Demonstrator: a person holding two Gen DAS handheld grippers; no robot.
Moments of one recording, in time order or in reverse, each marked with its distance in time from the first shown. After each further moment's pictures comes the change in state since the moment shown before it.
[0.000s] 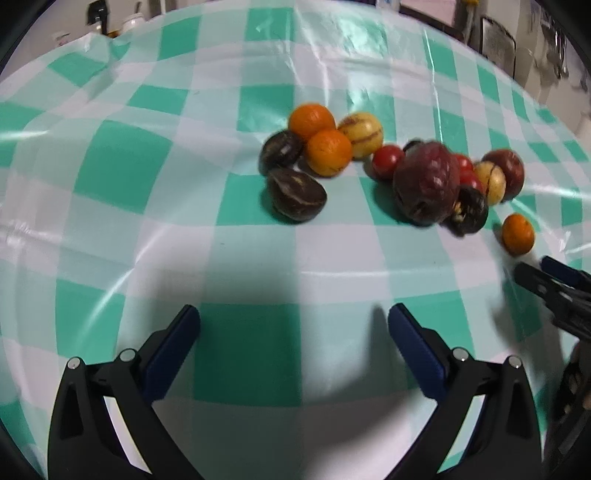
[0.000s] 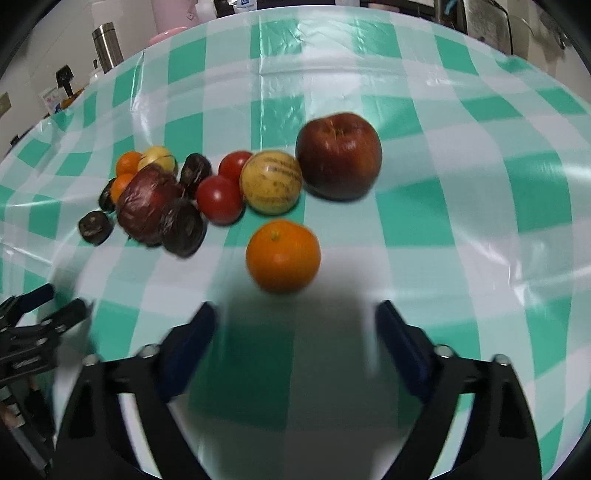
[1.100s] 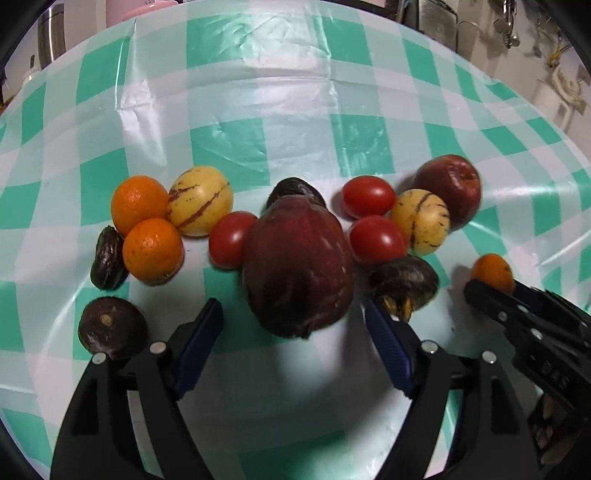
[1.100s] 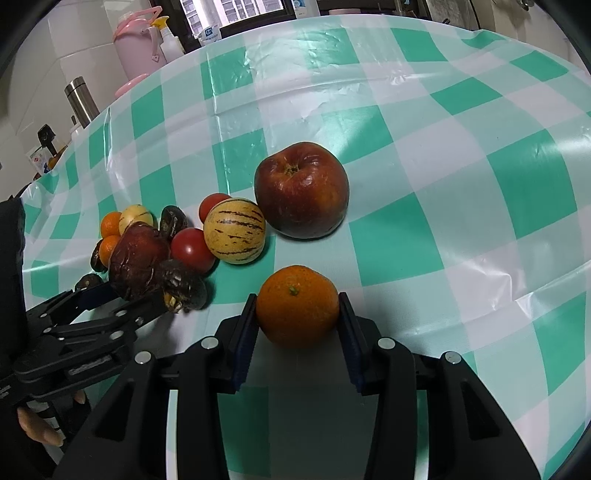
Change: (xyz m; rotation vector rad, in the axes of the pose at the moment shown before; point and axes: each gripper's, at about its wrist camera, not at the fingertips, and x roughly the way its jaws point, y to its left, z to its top) left arm 0.067 -0.132 0.078 0.186 0.016 -0.133; right arm 0.007 -0.033 0.015 0.182 -0.077 0.059
